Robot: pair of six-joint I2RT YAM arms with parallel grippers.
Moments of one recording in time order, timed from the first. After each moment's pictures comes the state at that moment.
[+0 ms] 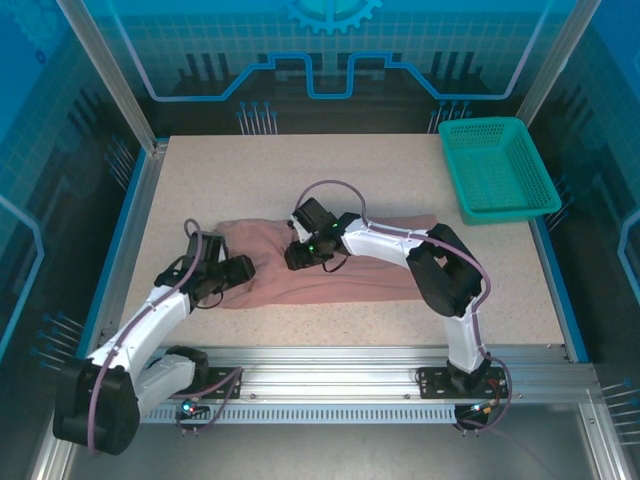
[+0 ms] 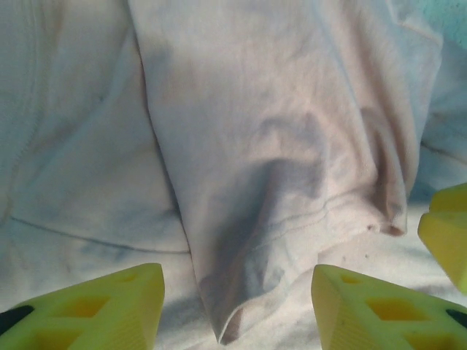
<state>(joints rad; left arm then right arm) -0.16 1.01 0.54 -0.47 0.11 -0.61 0.81 2.02 1.44 -0.46 -0.24 0.42</state>
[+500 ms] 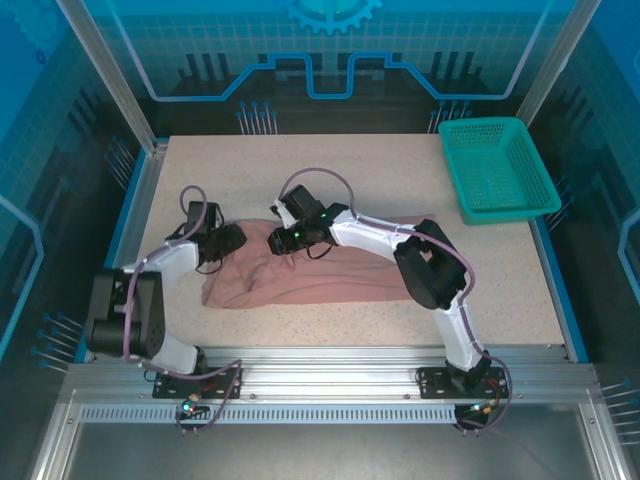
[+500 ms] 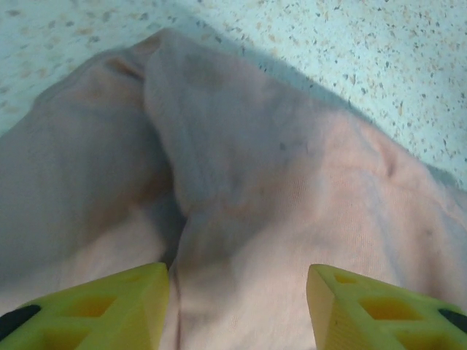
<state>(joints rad) 0.00 1.53 0.76 -0.19 0.11 -0.60 0.80 2.16 1.64 -0.41 -0.27 0.39</state>
